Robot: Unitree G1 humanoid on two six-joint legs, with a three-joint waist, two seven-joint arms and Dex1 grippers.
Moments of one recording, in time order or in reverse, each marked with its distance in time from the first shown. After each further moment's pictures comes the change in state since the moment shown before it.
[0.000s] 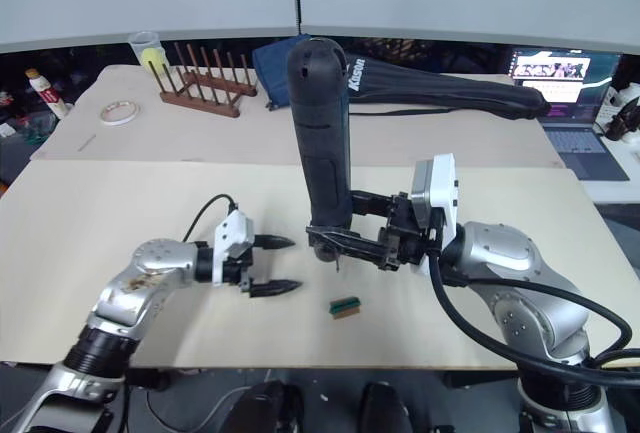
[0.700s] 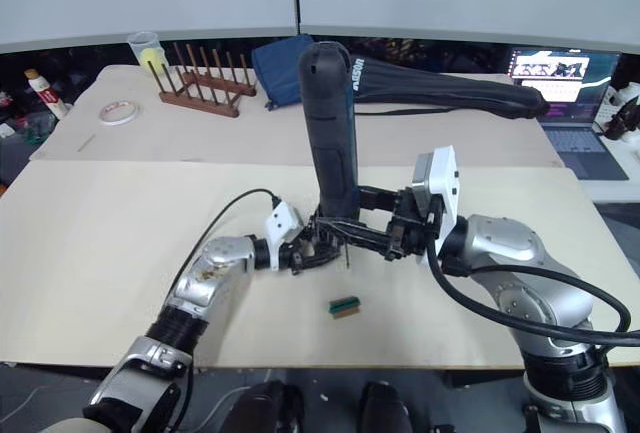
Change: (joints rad) left arm -0.179 -0.177 -0.066 0.400 0.137 -0.262 0.020; right arm -0.015 -0.052 -0.008 0.065 -0.009 0.015 -0.007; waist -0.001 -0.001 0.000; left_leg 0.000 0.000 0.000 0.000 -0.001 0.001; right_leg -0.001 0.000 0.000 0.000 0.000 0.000
